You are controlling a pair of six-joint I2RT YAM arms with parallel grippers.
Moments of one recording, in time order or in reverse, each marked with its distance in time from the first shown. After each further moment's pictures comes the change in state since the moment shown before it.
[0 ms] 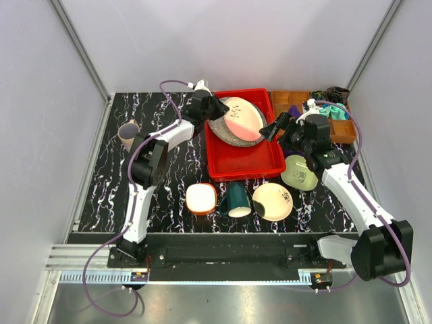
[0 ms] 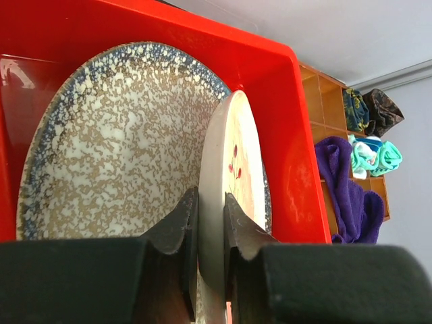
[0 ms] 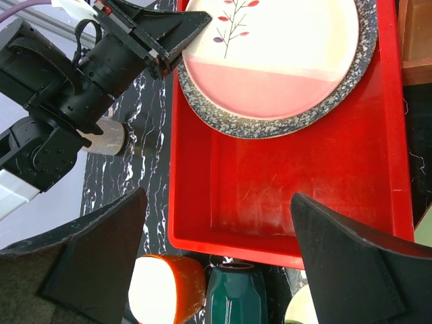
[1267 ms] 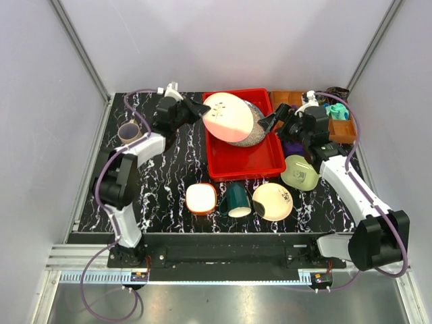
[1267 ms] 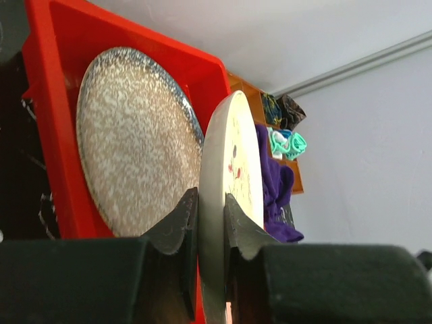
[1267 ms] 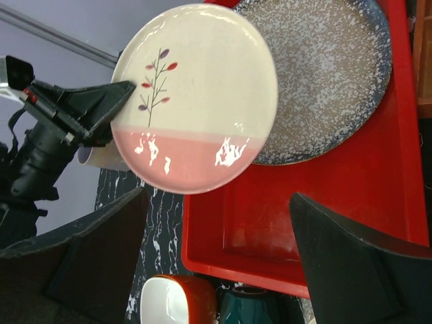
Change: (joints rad) left arm 0.132 -0.442 -0.537 0.272 0.200 -0.122; right arm 0.000 0.085 0.081 0.051 0.000 0.019
